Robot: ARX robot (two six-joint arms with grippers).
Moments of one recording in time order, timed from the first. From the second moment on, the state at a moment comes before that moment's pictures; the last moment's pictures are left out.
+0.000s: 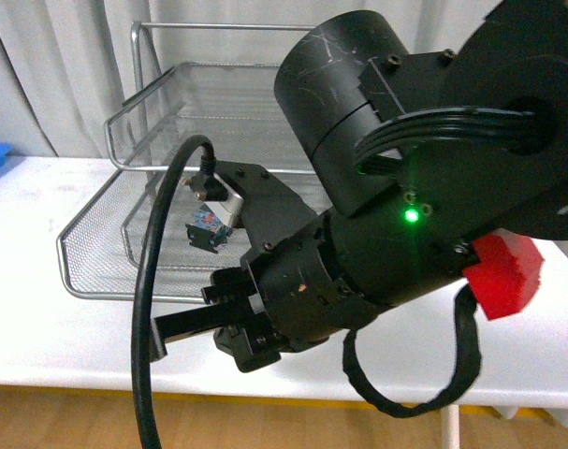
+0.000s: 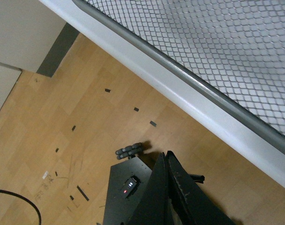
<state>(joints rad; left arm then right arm) 0.00 0.01 0.01 0.00 0.00 0.00 0.58 1.95 1.14 -0.12 -0.37 0.12</state>
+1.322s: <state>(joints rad) 0.00 0.01 0.01 0.00 0.00 0.00 0.51 2.17 1.49 -0.19 -0.28 0.05</state>
